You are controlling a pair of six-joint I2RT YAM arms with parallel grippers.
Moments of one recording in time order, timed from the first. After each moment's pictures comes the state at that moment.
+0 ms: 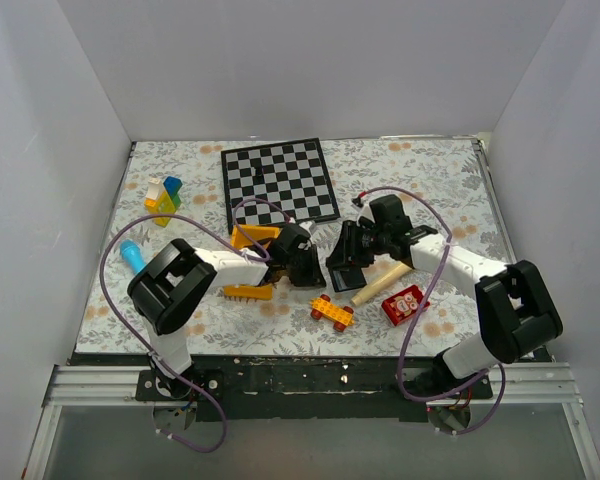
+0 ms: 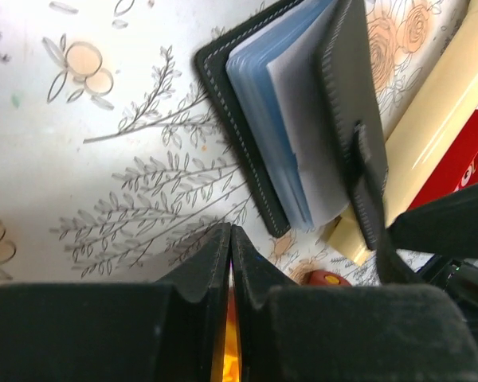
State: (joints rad) left arm -0.79 1.83 0.93 0.06 0.21 -0.74; right arm 0.50 1.50 0.87 -0.20 -0.52 0.59
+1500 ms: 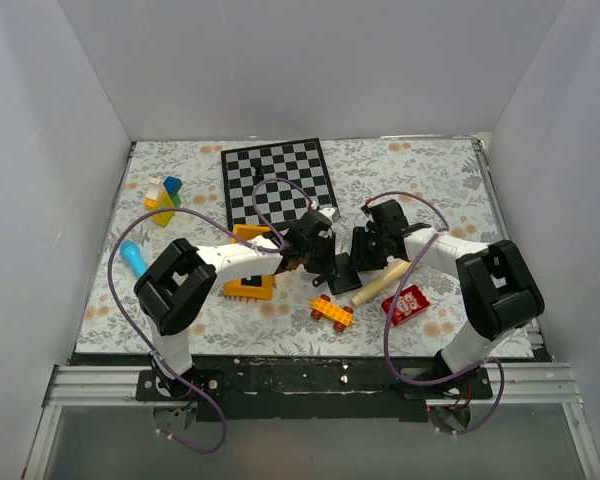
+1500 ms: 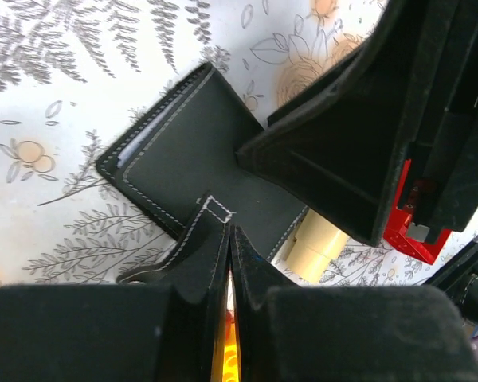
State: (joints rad) left arm -0.85 1.83 1.15 -0.14 0.10 -0.61; right arm 0.45 1.64 0.88 -0.27 -0.26 0.44
